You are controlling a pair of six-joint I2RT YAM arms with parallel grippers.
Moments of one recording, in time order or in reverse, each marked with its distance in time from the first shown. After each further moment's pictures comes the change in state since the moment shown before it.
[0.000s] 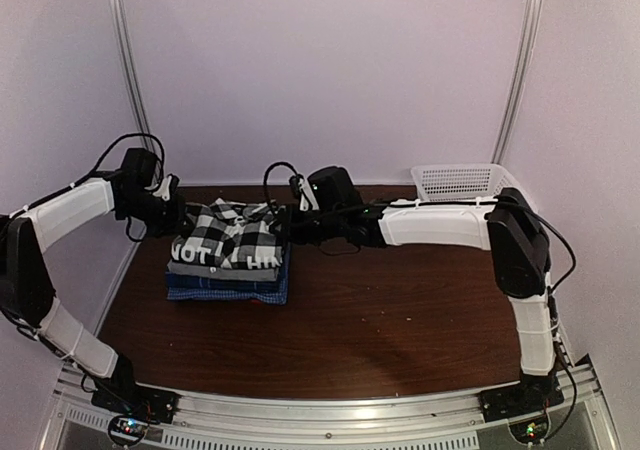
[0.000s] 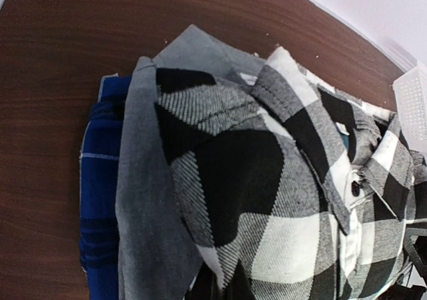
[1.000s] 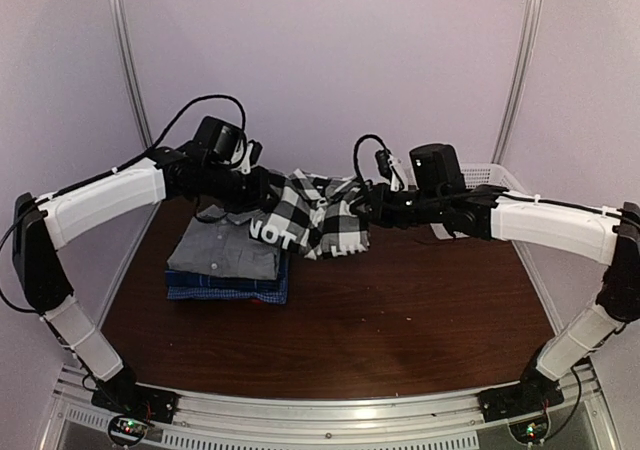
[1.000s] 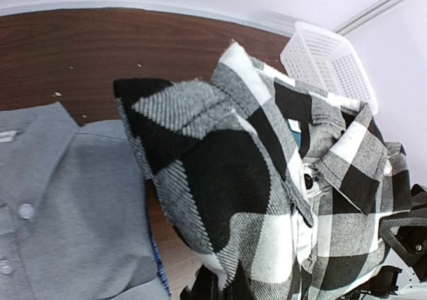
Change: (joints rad) left arm -0.527 0.170 0.276 0.154 -0.140 -0.254; right arm -0.184 -0.616 -0.515 -0.110 -0.020 -0.133
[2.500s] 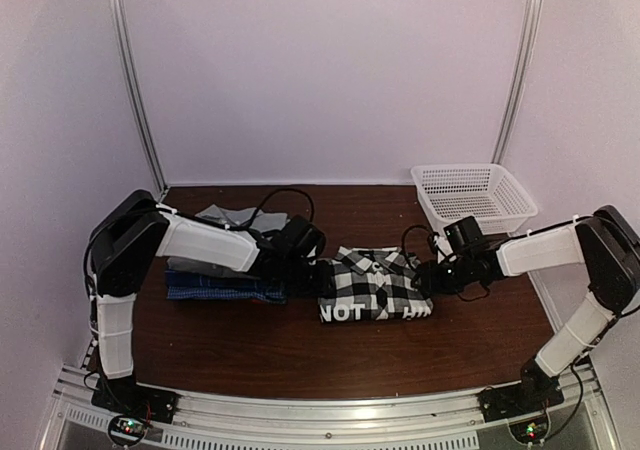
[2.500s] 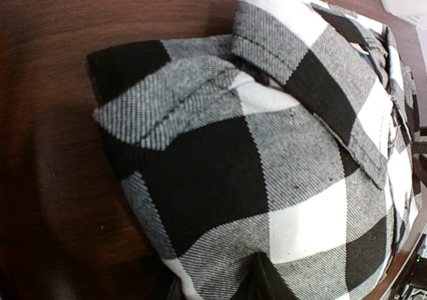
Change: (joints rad) left arm -0.256 0.414 -0.169 0.351 -0.069 -0.184; right arm -0.299 0.063 -0.483 0.030 0.055 -0.216
